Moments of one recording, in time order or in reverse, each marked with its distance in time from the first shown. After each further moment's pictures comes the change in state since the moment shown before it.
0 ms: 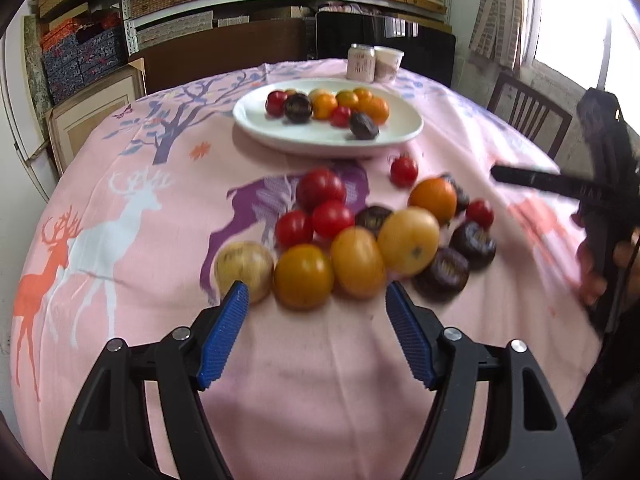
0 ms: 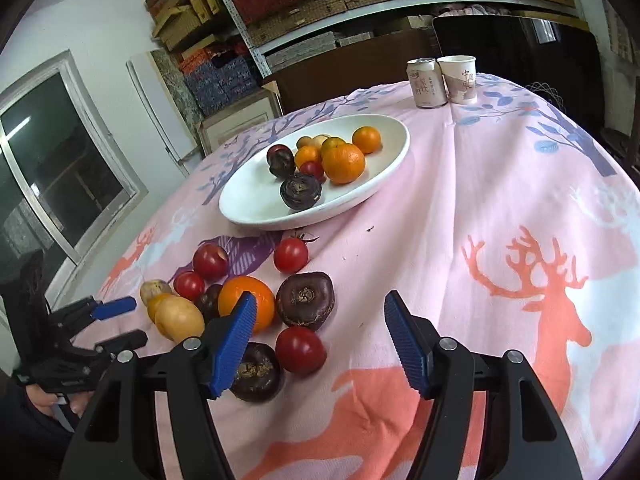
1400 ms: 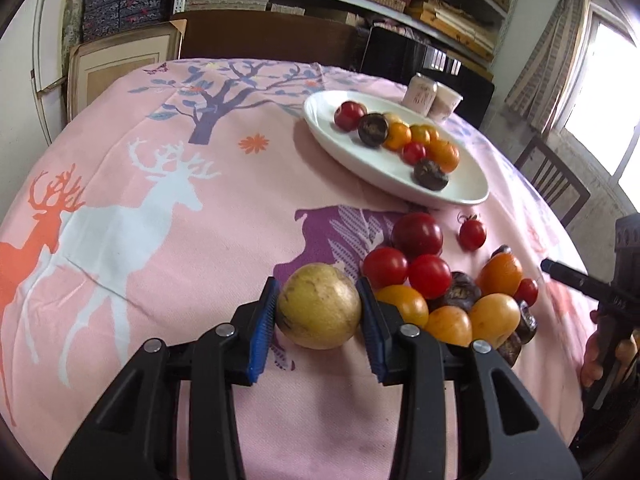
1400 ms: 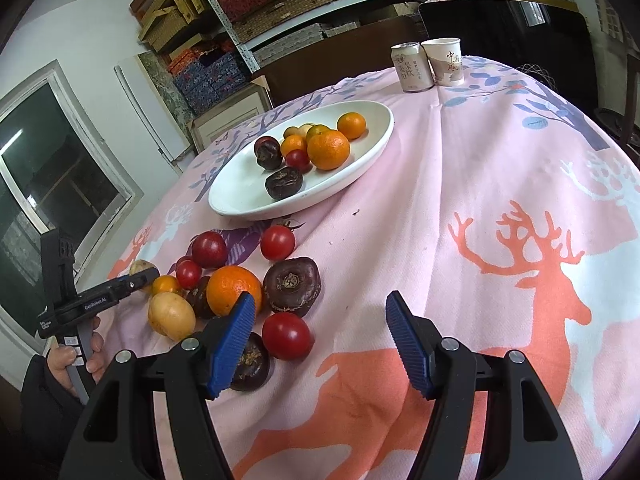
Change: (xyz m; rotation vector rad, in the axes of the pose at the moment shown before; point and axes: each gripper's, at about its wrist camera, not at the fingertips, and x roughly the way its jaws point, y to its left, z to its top) left arm 0.031 0.080 0.023 -0.262 -0.048 -0.070; right arm 0.004 -0.008 -0.006 0.029 0.053 -0.011
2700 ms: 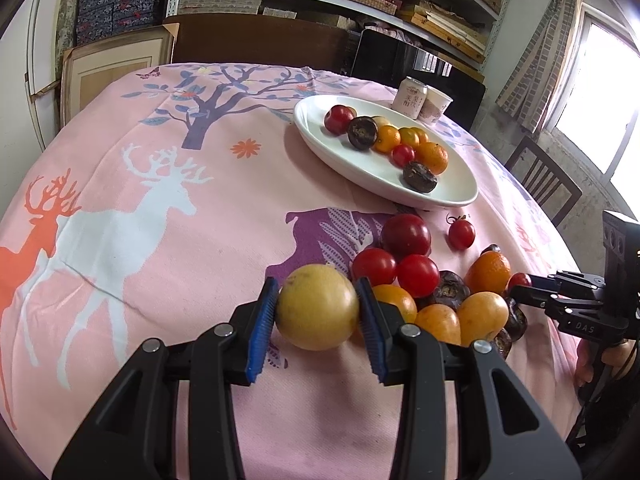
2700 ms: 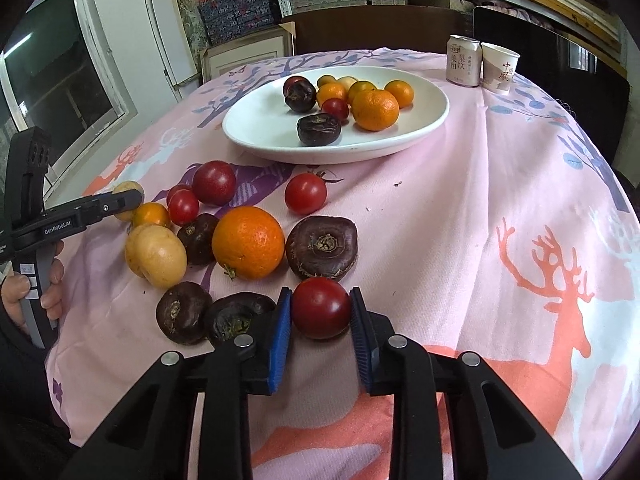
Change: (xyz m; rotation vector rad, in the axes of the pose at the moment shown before) left arm -0.003 -0.002 0.000 0.017 0.000 -0.030; right arm 0.024 0.043 -0.004 -0.234 0.139 -0.105
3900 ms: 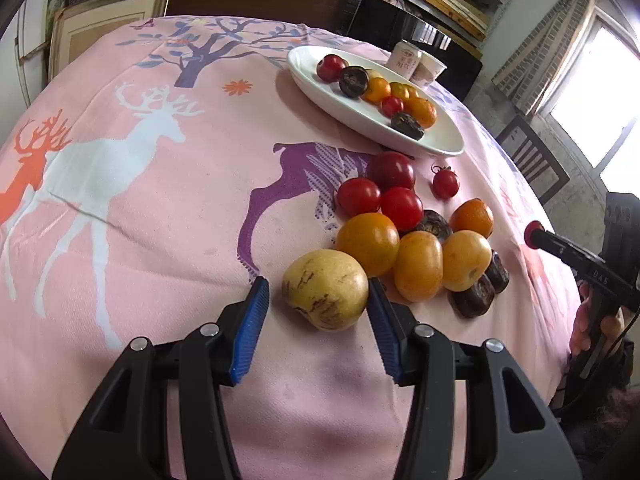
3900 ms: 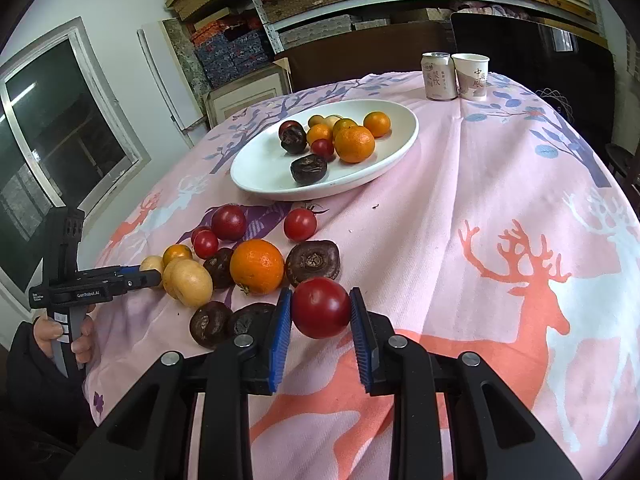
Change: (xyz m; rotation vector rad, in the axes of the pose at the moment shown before) left arm -0.002 0.001 -0.026 -0.037 0.152 -0.067; right arm -0.039 -0.025 -0.006 0.103 -0.100 0.090
